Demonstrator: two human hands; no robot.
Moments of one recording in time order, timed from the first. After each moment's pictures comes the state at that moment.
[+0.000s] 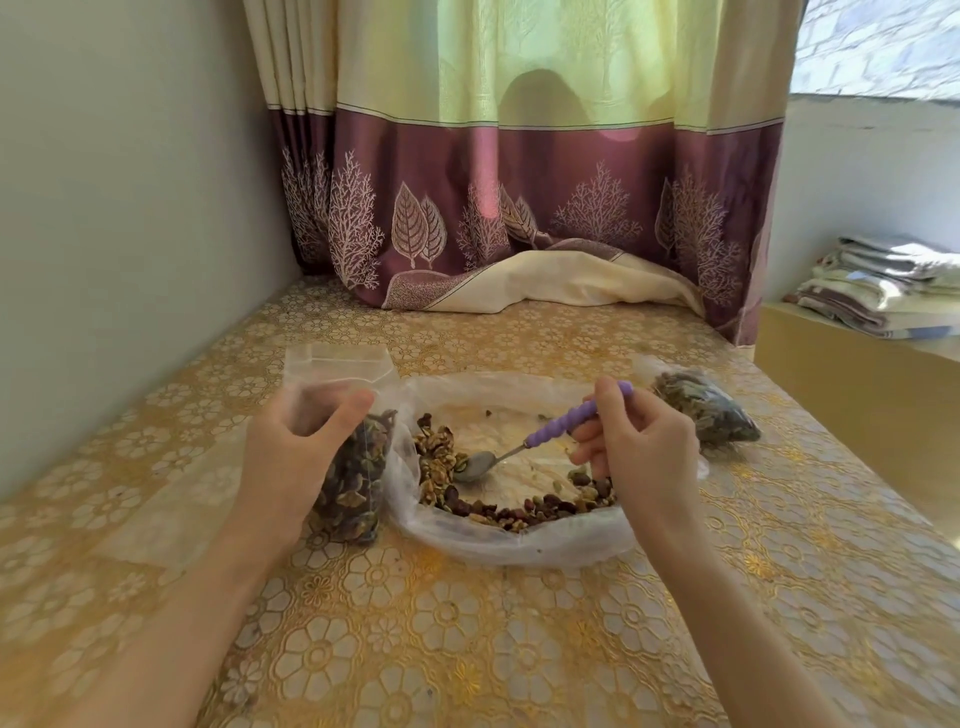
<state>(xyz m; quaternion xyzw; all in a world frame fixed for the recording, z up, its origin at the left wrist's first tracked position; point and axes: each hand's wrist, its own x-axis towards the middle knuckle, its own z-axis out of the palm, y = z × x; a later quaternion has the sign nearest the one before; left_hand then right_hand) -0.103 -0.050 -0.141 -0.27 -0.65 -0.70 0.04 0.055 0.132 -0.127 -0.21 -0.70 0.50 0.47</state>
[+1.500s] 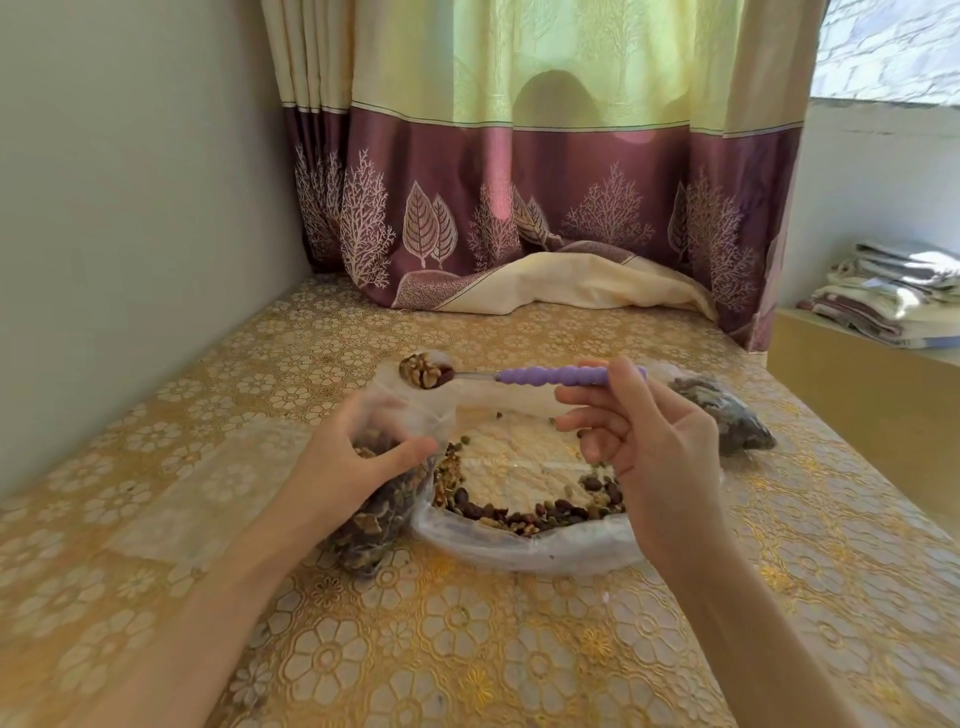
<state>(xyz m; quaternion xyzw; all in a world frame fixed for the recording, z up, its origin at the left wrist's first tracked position) -0.099 -0.045 -0.141 -0.35 -0.76 -0.54 -0.04 0.062 0.111 -0.104 -0.06 -0.58 0.69 0.42</state>
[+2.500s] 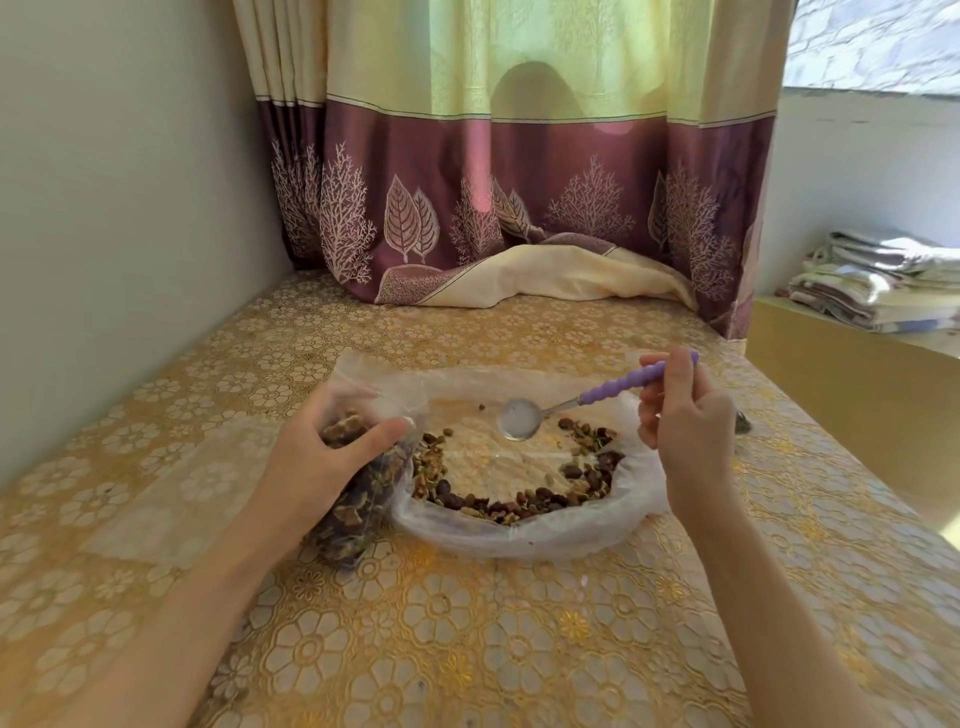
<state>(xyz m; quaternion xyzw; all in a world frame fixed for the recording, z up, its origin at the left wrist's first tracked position) -0.095 -0.047 -0.142 -0.32 -0.74 -0.59 -0.02 0.058 0.179 -0.128 -0.22 -0.62 0.55 0.52</state>
